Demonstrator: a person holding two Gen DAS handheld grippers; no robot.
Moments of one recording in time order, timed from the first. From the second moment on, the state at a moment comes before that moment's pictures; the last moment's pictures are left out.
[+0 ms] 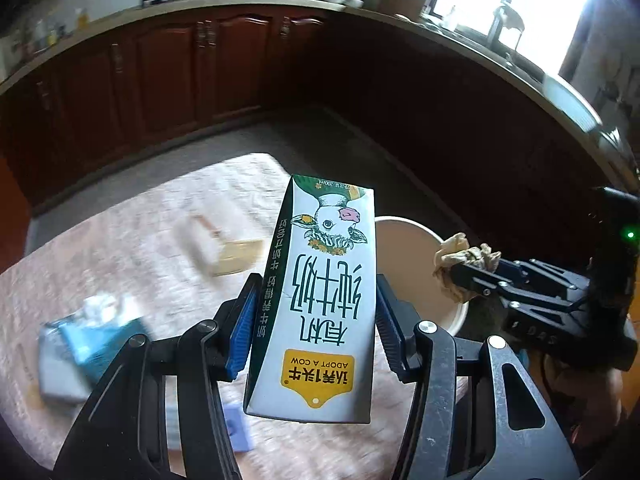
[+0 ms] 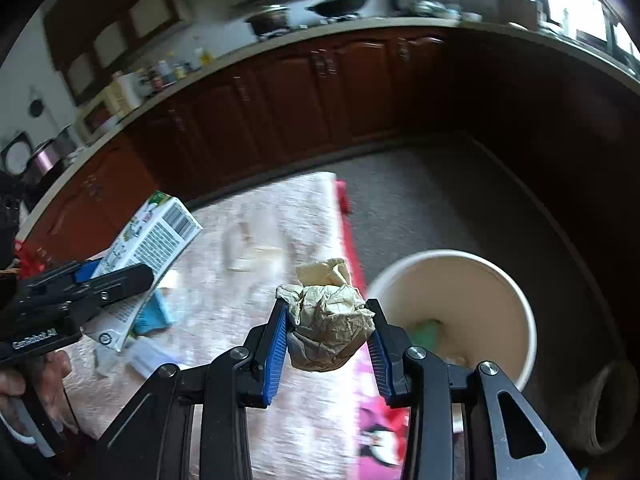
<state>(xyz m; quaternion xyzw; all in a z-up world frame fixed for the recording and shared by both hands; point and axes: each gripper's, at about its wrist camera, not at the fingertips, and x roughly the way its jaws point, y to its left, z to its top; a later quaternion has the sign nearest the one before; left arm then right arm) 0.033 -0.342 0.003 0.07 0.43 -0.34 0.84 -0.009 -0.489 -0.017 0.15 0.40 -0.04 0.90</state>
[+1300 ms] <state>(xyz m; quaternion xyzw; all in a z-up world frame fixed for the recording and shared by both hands) 0.063 -0.464 -0.110 0.09 0.53 -0.37 0.75 -0.024 -0.605 -0.132 0.26 0.50 -0.17 0.81</state>
